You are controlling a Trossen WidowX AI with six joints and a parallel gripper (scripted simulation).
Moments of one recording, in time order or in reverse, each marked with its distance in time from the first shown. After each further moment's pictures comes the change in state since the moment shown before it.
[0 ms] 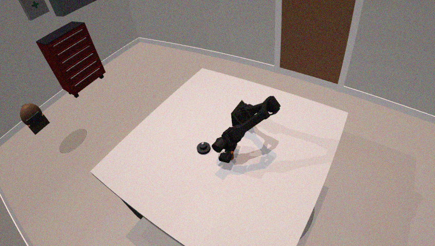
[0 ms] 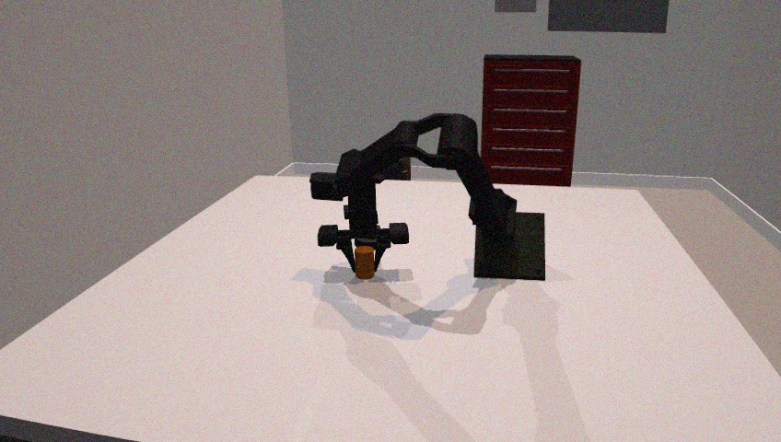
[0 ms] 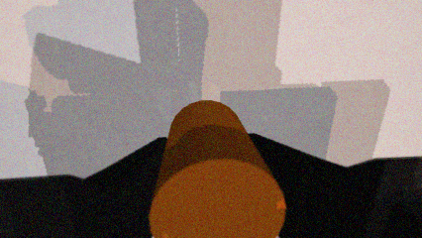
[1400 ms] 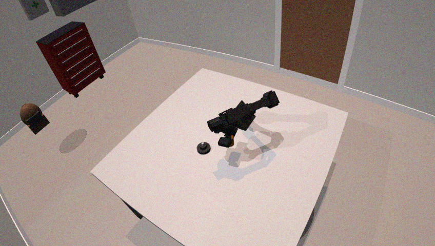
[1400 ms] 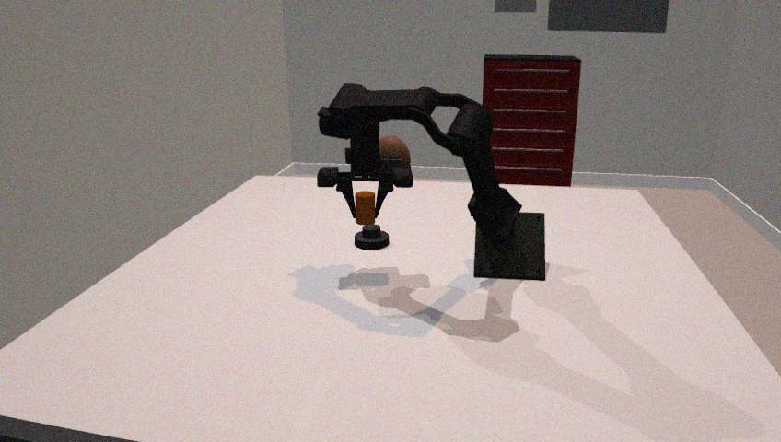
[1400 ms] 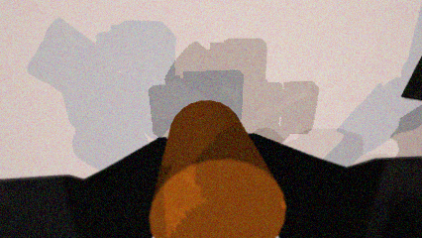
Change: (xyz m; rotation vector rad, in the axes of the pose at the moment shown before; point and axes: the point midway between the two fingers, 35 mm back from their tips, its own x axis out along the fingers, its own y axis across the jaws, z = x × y) arm -0.125 -0.006 -0.007 0.005 0.002 0.030
